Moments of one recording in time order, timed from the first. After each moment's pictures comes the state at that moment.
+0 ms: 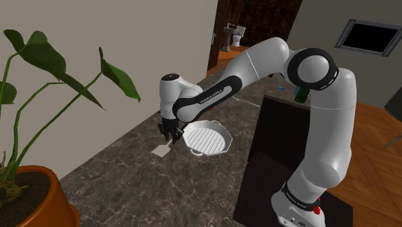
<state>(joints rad) -0.11 0.41 0.50 -1.94 -0.34 2.27 1.87</state>
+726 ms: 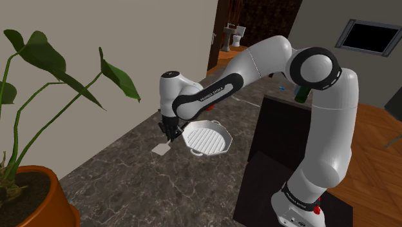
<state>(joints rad) -0.11 0.39 0.51 -1.93 -0.32 2.25 1.86</state>
